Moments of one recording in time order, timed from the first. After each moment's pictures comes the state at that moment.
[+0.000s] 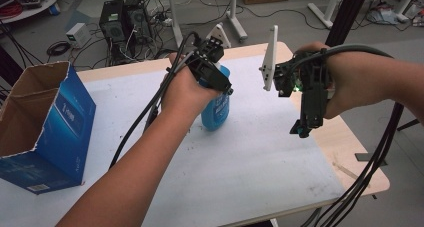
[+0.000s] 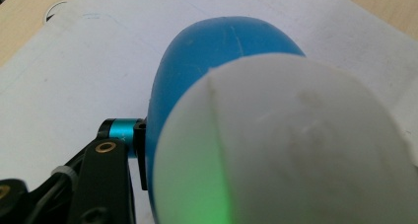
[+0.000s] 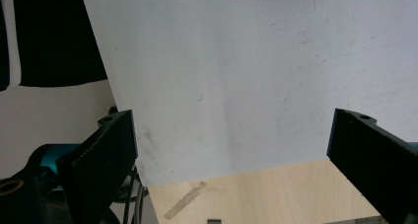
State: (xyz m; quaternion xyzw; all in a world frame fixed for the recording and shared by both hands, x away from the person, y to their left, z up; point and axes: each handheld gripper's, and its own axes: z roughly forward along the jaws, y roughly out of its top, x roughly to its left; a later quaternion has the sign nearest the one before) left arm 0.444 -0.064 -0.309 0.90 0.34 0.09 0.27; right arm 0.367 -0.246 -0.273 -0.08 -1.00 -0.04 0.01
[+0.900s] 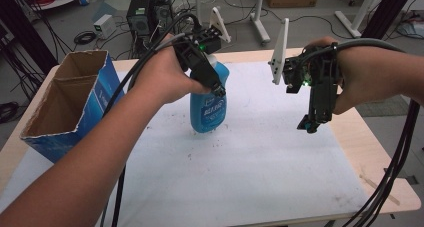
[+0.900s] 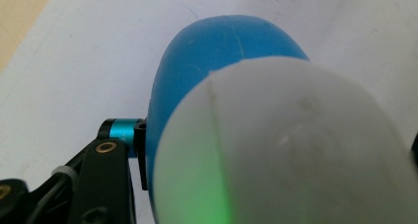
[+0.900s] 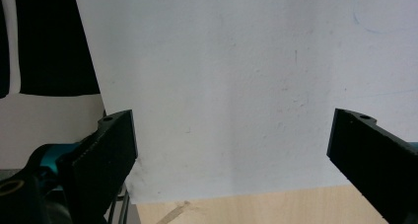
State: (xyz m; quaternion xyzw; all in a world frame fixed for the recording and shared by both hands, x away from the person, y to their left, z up) left arm 0.430 0.026 -0.265 0.94 0.25 0.04 0.23; right arm 0.388 -0.193 -0.261 -0.04 -1.00 -0.03 0.01
